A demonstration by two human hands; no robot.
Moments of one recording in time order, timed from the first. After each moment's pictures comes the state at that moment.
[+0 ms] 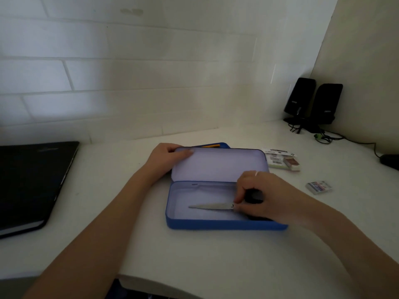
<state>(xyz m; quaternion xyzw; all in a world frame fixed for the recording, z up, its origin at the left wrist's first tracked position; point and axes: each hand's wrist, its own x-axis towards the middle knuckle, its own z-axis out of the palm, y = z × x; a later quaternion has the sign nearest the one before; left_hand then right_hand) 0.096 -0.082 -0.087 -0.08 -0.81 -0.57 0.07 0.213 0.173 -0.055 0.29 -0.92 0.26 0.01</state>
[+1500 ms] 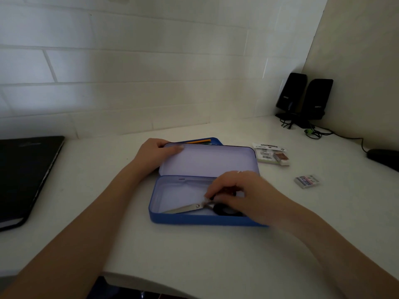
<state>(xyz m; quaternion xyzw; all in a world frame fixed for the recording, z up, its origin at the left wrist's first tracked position) 0.097 -0.080 -0.087 -0.05 -0.84 -0.54 0.07 0.229 0.148 -0.052 0.26 -0.89 0.39 0.00</state>
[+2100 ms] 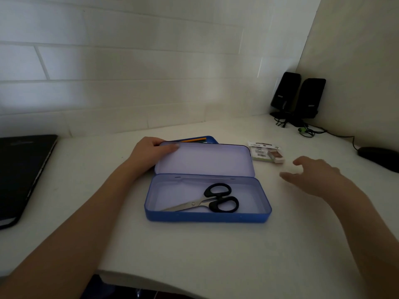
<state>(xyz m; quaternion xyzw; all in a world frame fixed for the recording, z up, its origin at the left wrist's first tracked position) 0.095 -0.081 -0.088 -0.06 -0.83 -0.54 0.07 0.193 0.265 -0.055 -0.23 -0.97 0.11 -0.01</state>
